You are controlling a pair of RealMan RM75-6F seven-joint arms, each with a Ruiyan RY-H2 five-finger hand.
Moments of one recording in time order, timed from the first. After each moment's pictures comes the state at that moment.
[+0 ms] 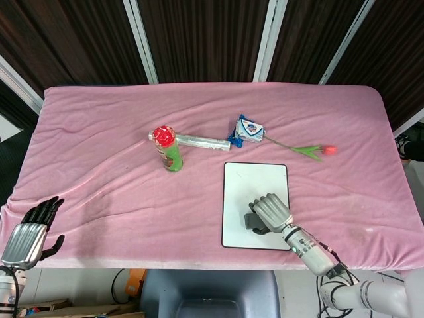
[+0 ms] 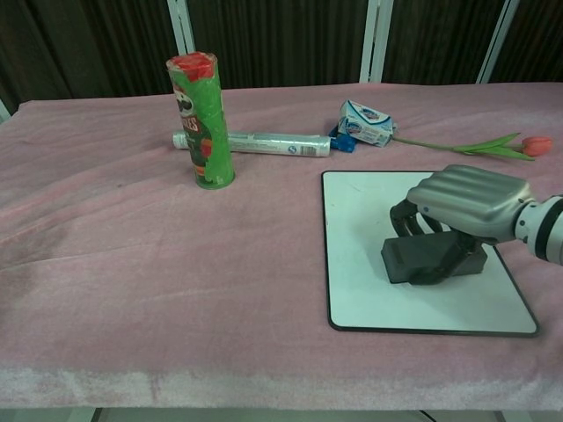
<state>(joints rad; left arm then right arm) -0.15 -1.10 0.00 -1.62 1.50 1.37 0.07 0.64 -1.55 0.00 -1.39 -1.38 0.96 -0.44</state>
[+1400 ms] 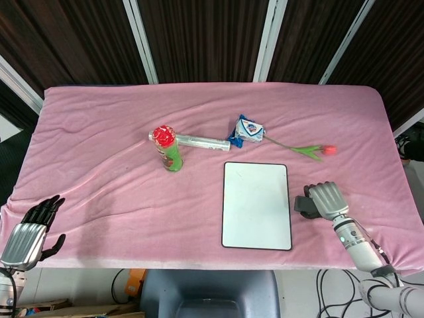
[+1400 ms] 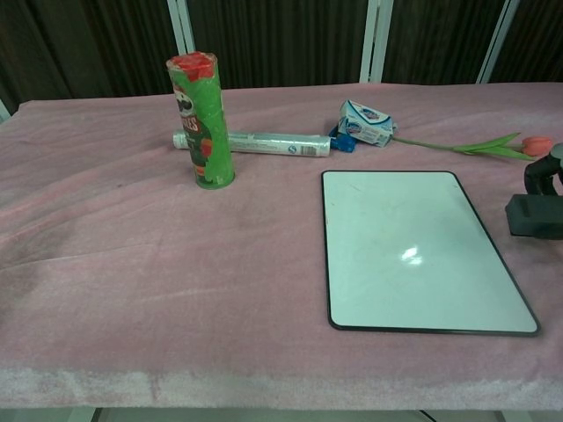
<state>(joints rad) -0.15 -1.12 0.01 -1.58 1.56 1.42 0.01 0.51 -1.39 -0.01 -1.21 -1.34 1.02 -0.18</state>
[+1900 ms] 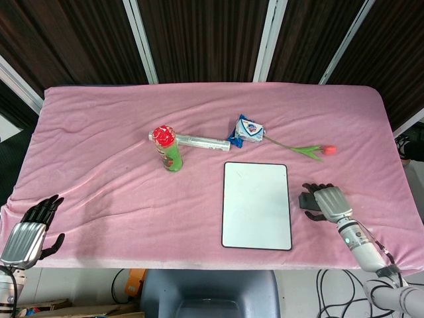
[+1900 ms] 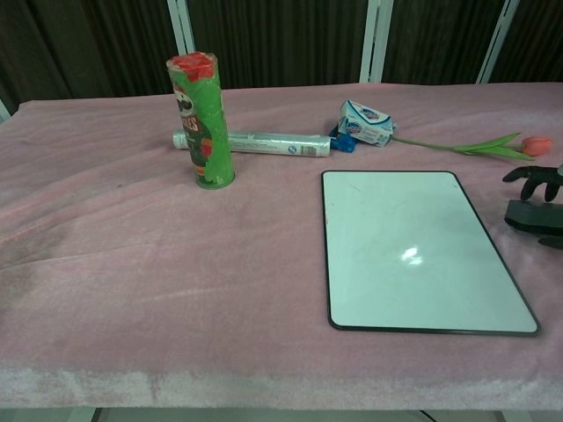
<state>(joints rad) -0.15 -1.11 0.00 -1.59 1.52 1.39 0.02 0.49 -1.43 -0.02 -1.10 -1.41 0.97 0.01</state>
